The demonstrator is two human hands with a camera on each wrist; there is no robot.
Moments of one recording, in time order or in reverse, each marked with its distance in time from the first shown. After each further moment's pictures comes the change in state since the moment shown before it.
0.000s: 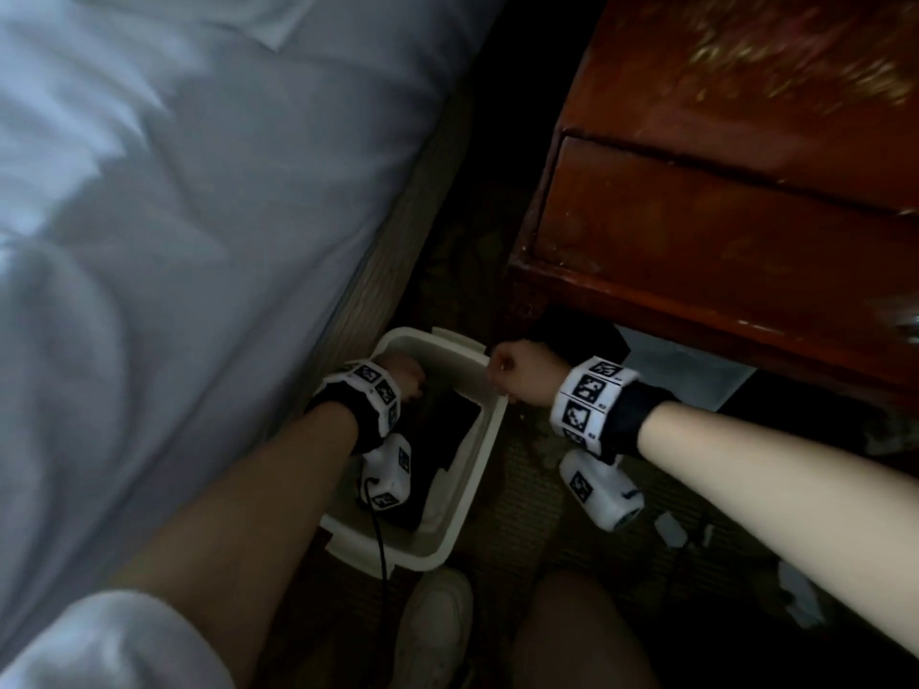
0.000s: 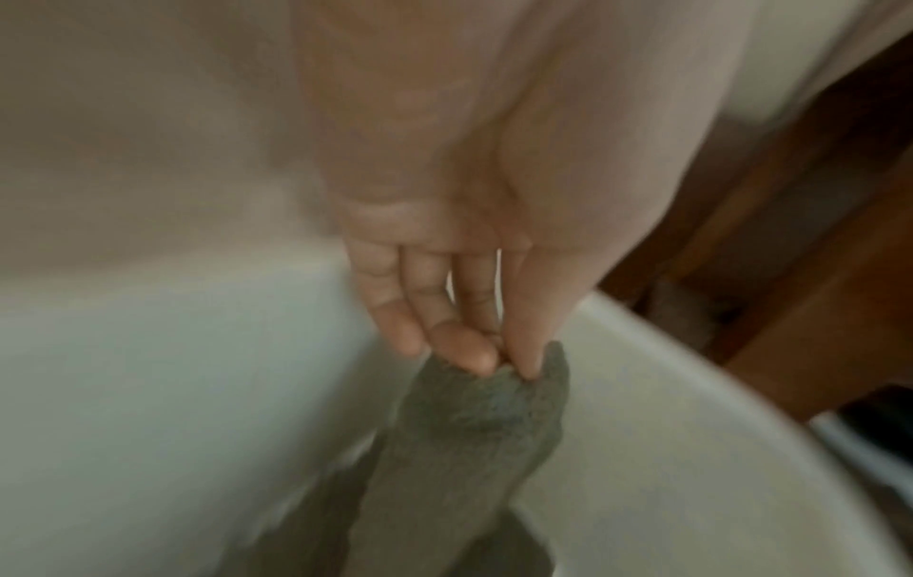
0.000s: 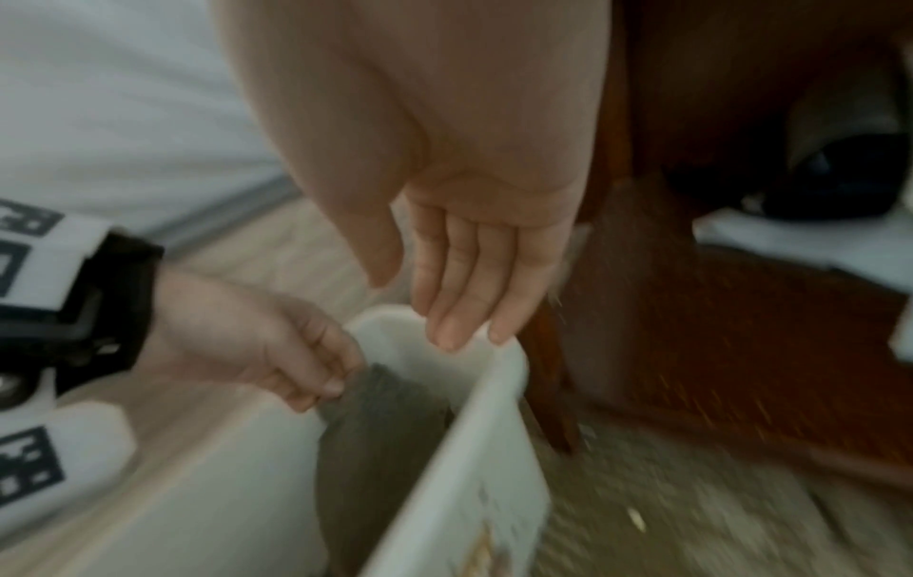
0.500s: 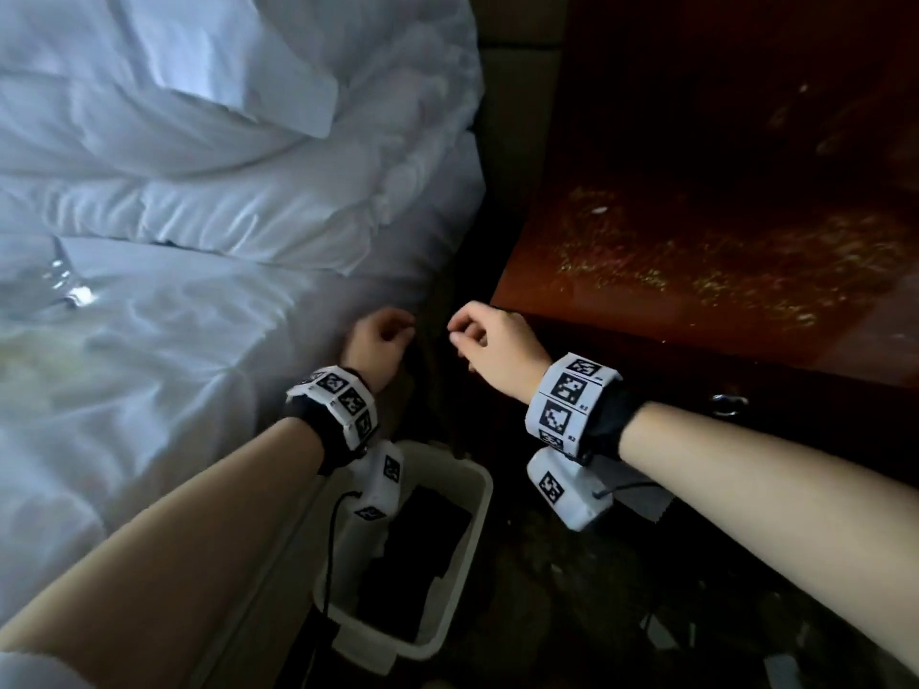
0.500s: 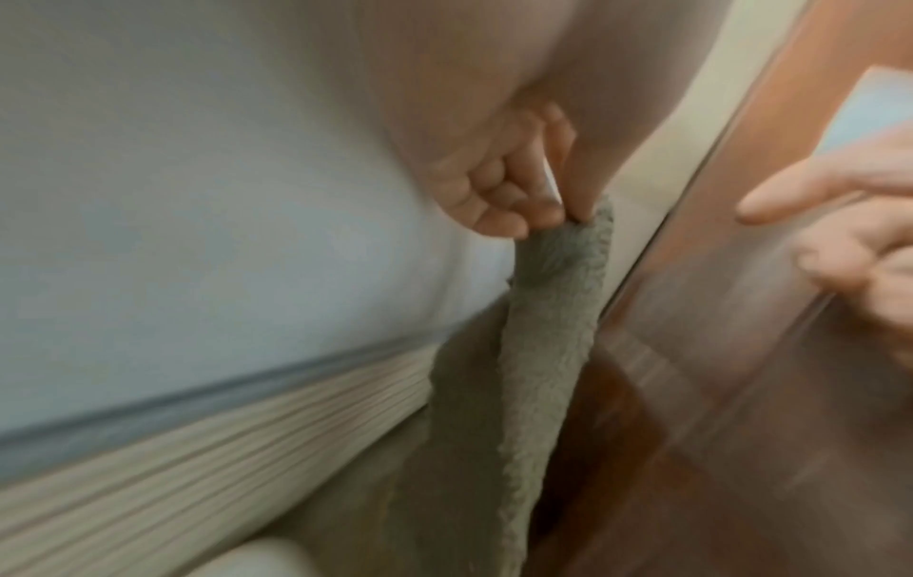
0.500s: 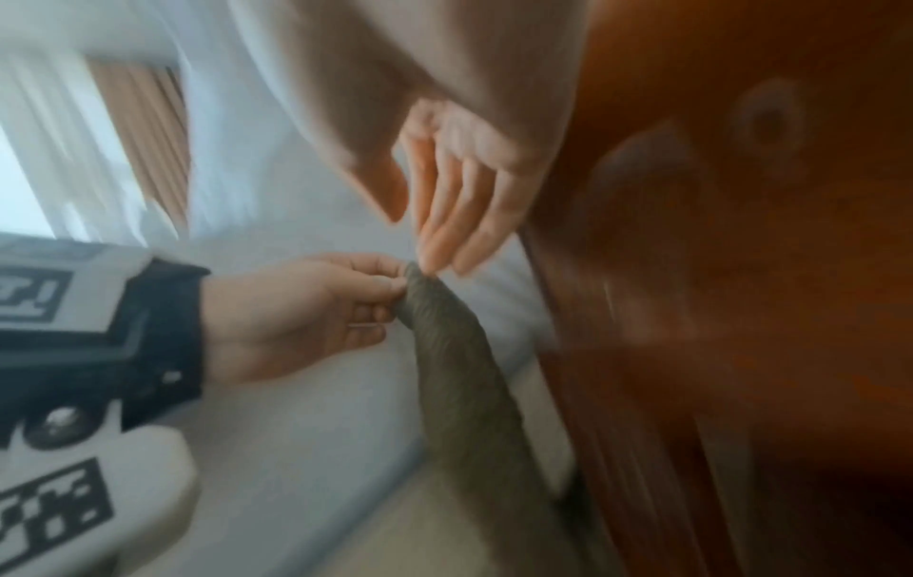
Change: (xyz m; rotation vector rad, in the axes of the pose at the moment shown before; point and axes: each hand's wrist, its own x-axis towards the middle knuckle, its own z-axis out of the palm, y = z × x) left_hand -0.180 0.098 -0.135 -0.504 0.849 0.587; right_hand -0.107 -0.120 -0.101 0.096 0.556 -0.460
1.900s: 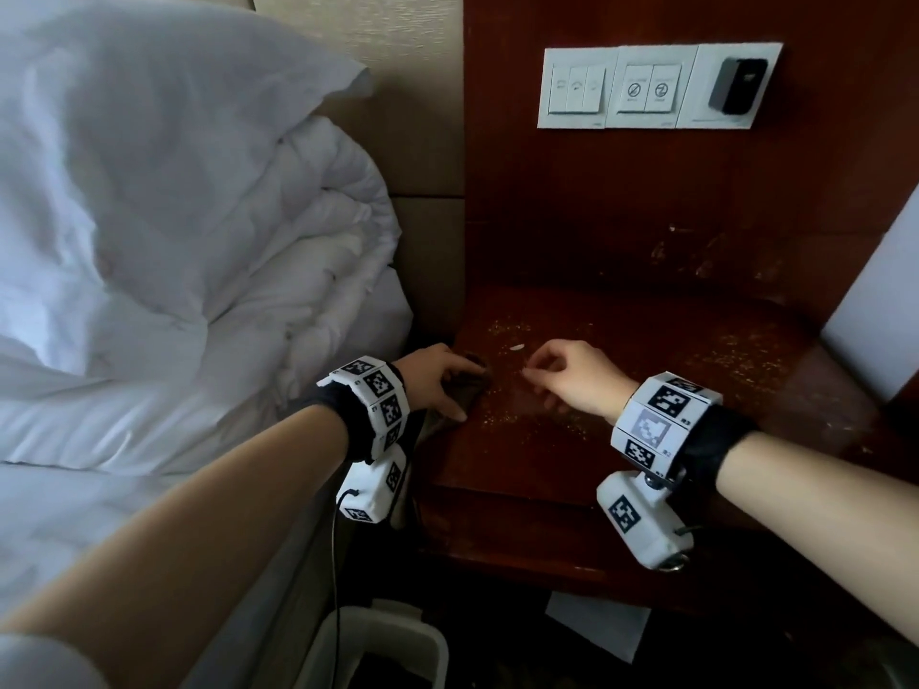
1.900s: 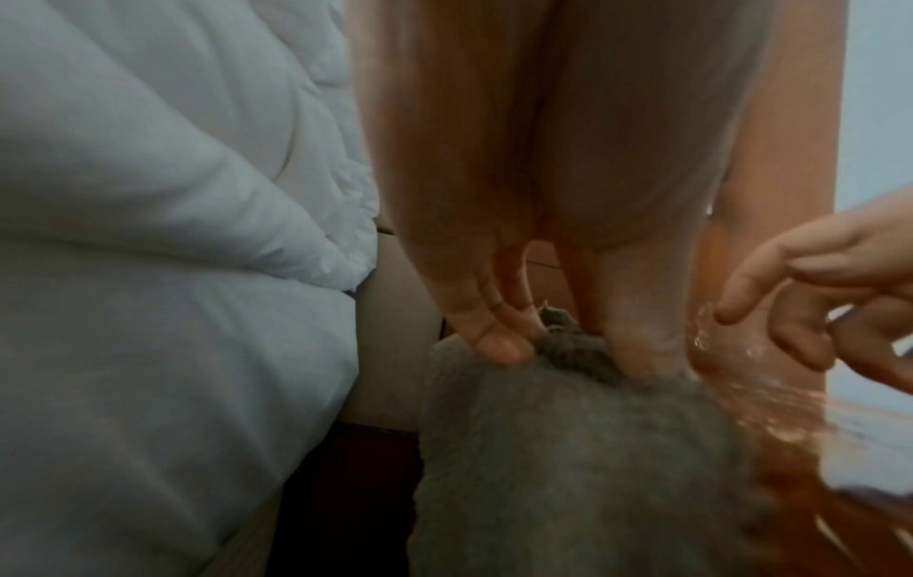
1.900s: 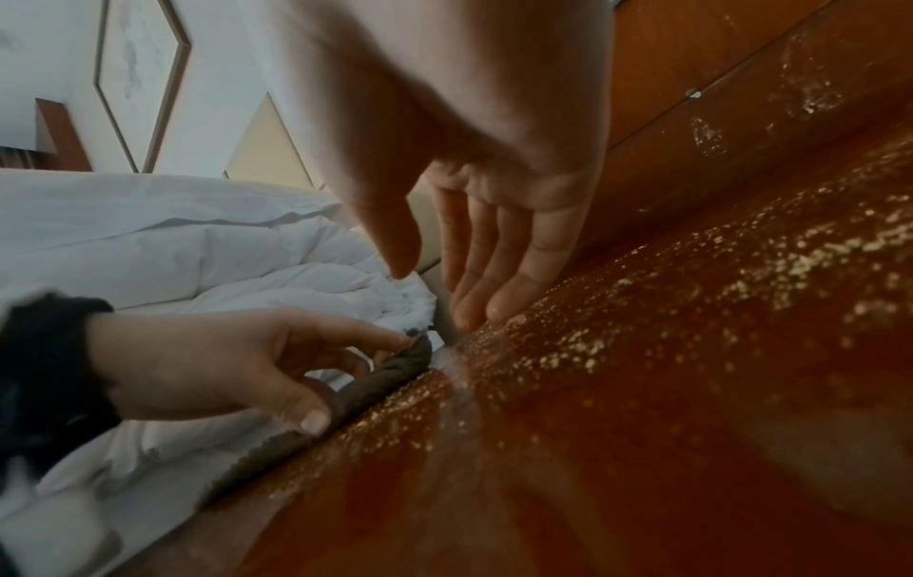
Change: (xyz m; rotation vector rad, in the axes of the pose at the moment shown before) left_hand 0.120 0.163 0.050 0.605 -0.790 0.335; right_hand 0.061 0.055 -0.174 -0.002 0.123 0.290
